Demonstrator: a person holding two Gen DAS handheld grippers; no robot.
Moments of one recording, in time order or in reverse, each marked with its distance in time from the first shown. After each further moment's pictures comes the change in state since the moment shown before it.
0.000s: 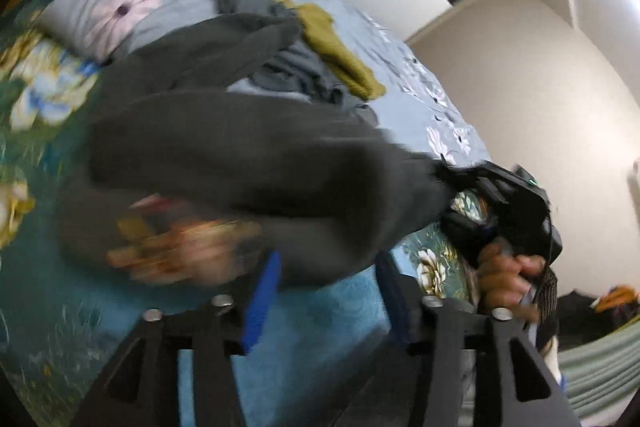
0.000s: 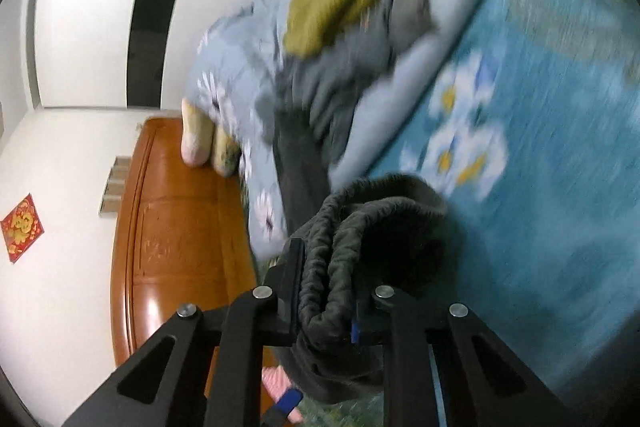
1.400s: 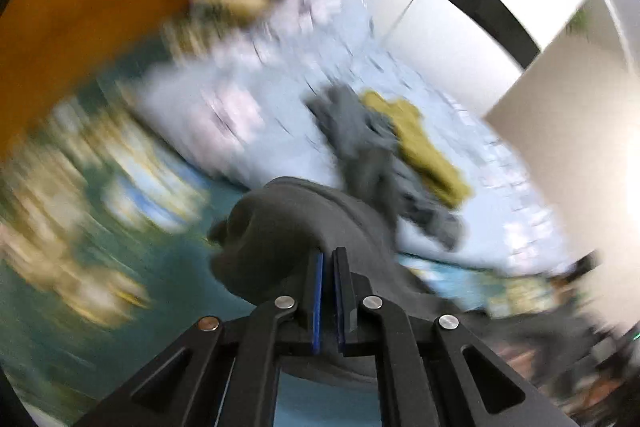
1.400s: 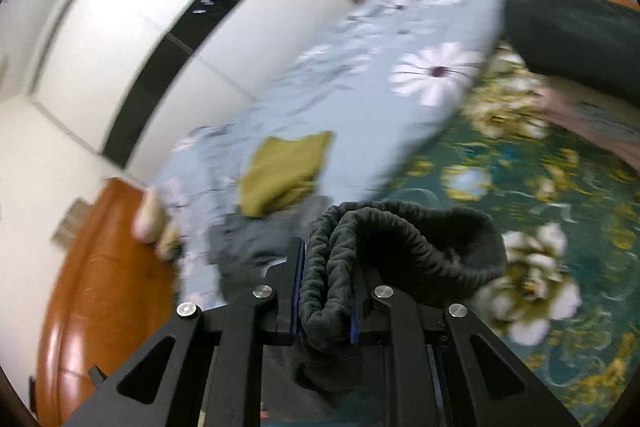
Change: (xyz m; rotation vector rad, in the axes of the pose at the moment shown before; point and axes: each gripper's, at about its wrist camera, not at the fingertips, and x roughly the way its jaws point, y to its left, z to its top) left arm -0.085 -0.005 0.092 0.048 -0.301 0.404; right arm -0.215 -0.008 0.048 -0.242 -0.396 -0.199
